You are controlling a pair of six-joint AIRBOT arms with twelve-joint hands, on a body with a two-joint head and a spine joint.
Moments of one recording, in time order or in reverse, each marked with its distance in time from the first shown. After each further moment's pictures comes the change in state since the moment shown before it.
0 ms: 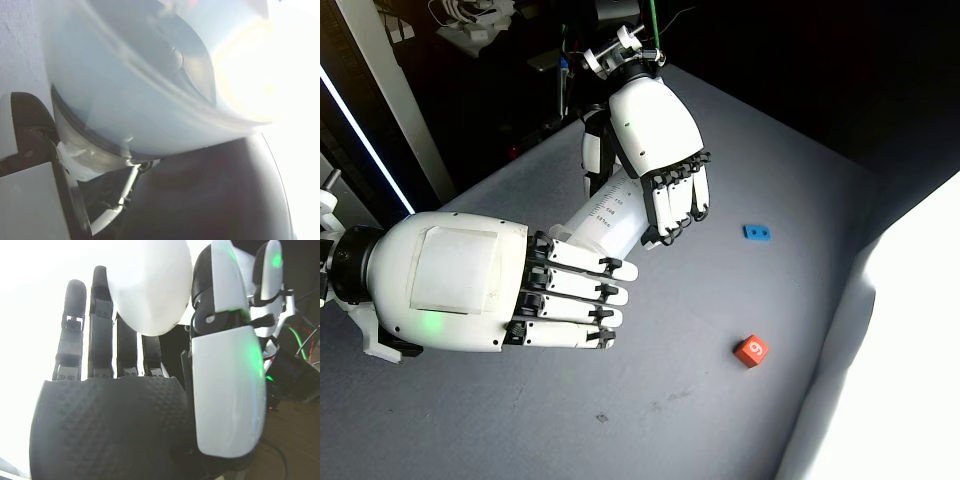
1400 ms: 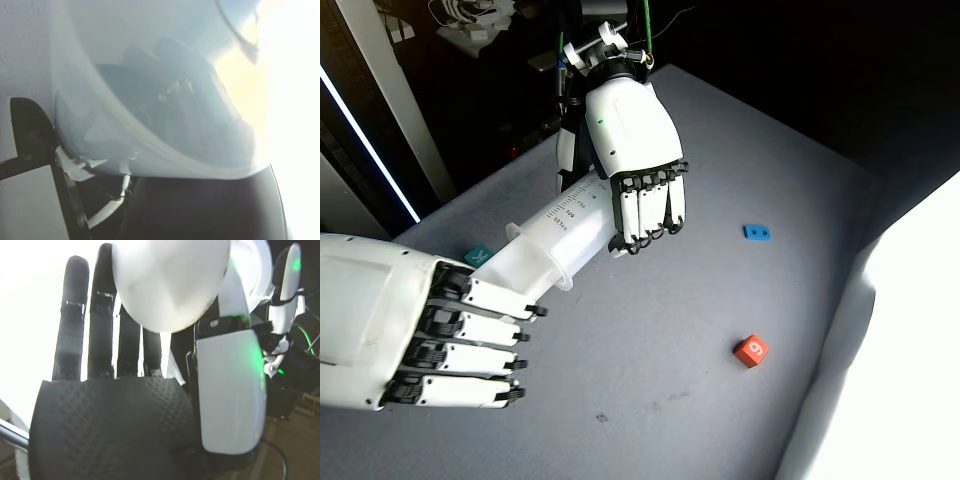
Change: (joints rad) left arm -0.014 -0.008 -0.016 -0.008 0.069 -0.013; right arm -0.028 0.260 -0.130 0.002 -0.066 0.025
